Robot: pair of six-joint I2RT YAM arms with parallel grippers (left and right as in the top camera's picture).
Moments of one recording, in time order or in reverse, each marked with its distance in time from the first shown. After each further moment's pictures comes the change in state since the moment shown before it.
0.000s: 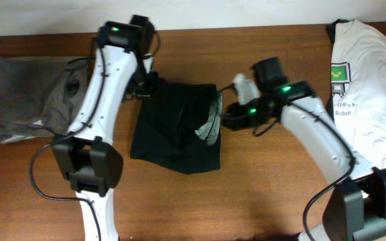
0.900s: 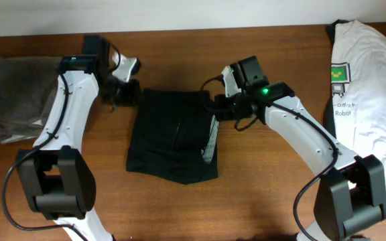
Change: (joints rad) left arm 0.185 -0.235 -0.551 0.560 0.423 0.302; right arm 0.051 0.075 0.018 0.185 0.083 0.209
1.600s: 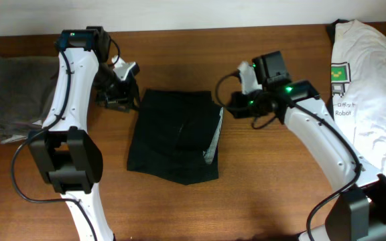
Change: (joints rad) left arm 0.011 0.229 0.411 -0.580 -0.062 0.032; right arm -0.076 -0.108 0.003 -0.105 -0.008 -0.134
